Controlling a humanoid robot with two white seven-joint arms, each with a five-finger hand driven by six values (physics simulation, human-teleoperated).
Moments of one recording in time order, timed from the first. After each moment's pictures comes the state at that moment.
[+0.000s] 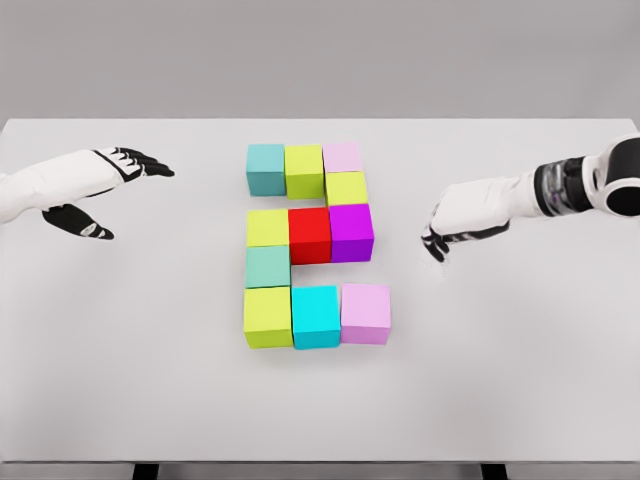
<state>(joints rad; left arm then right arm) -0.51 0.88 -0.45 -1.39 -0.26 -0.61 -0.48 -1.09 -0.83 1.23 -1.37 0.28 -0.61 0.61</state>
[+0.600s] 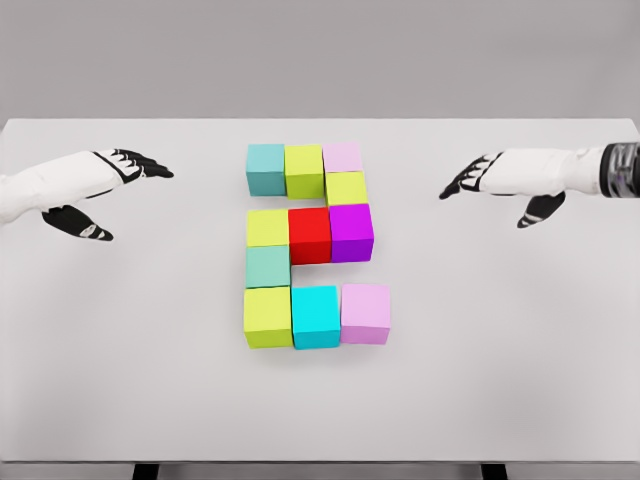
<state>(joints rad) -0.51 0.88 -0.46 -1.38 -0.26 -0.61 -0.48 -0.92 -0.87 0.93 -1.29 0.28 -0.61 0.61</state>
